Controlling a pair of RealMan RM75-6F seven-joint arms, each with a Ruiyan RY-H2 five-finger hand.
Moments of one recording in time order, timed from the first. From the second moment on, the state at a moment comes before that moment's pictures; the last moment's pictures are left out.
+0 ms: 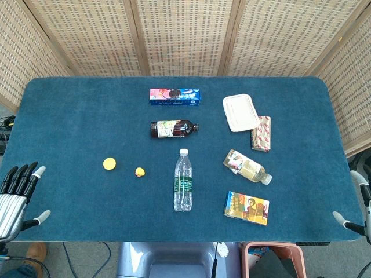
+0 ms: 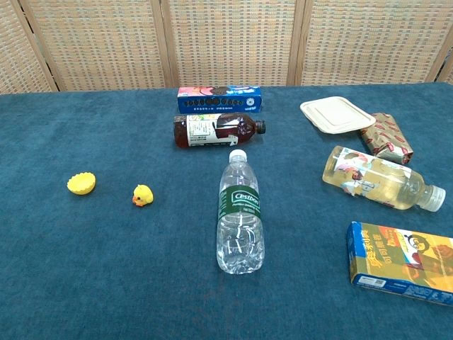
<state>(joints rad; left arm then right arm) -0.05 -1.00 0.03 -1.86 1.66 1.56 0.22 -0.04 -0.95 0.09 -1.82 -1.47 1.61 -0.01</state>
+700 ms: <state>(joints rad) -0.36 -1.18 -0.12 -1.81 1.46 1.12 0.29 -0.03 -0.92 0.10 -1.80 -1.40 1.54 0.10</state>
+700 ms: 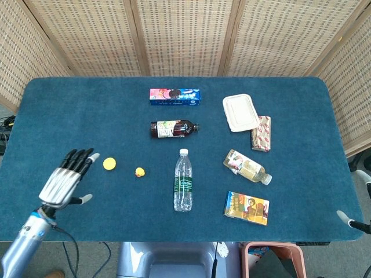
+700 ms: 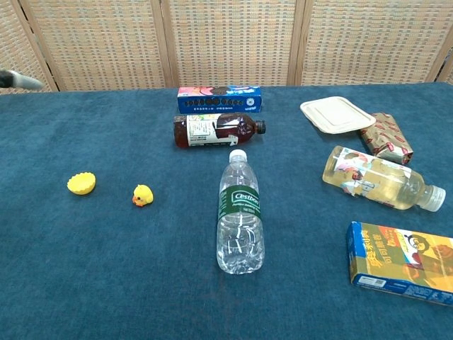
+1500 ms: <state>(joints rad) -0.70 -1.62 -0.22 -1.45 0.96 0.88 0.59 -0.02 -0.92 0.13 -1.74 -1.33 1.49 0.21</state>
